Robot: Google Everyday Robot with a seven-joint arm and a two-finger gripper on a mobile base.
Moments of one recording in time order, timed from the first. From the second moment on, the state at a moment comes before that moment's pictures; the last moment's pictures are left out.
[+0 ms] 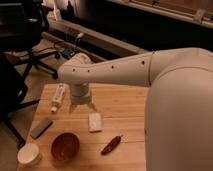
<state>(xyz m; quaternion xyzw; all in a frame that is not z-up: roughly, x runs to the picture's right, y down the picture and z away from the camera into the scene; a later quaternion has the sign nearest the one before) -0.104 0.103 0.703 -0.26 0.23 0.64 0.68</state>
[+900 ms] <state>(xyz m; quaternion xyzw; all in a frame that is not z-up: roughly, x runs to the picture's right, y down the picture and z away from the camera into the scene) -0.171 0.110 0.692 -0.27 0.20 0.63 0.70</state>
